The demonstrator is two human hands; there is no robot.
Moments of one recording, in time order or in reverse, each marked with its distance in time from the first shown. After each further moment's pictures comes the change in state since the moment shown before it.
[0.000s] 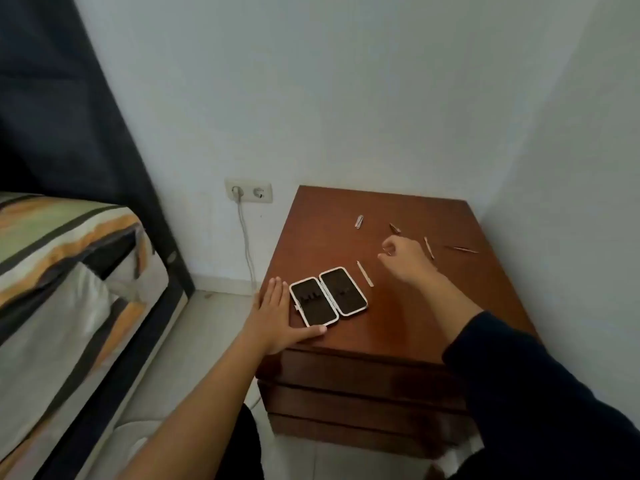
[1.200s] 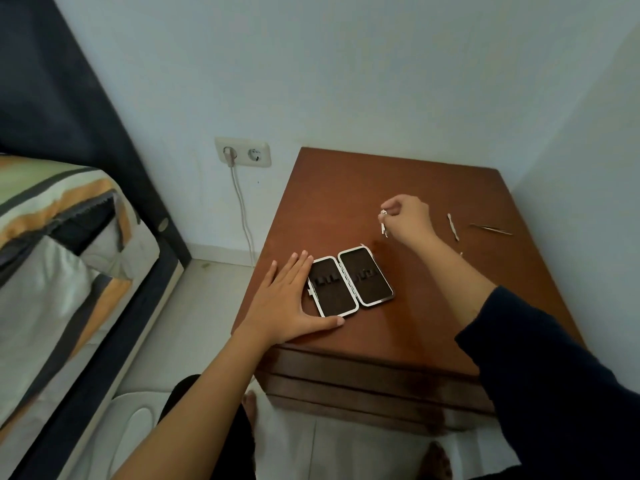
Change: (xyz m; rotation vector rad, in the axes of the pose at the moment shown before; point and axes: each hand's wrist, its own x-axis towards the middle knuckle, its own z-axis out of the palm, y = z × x) left_hand 0.030 0.008 0.008 -0.040 0.154 0.198; right_hand 0.076 0.000 0.030 0.196 0.175 0.017
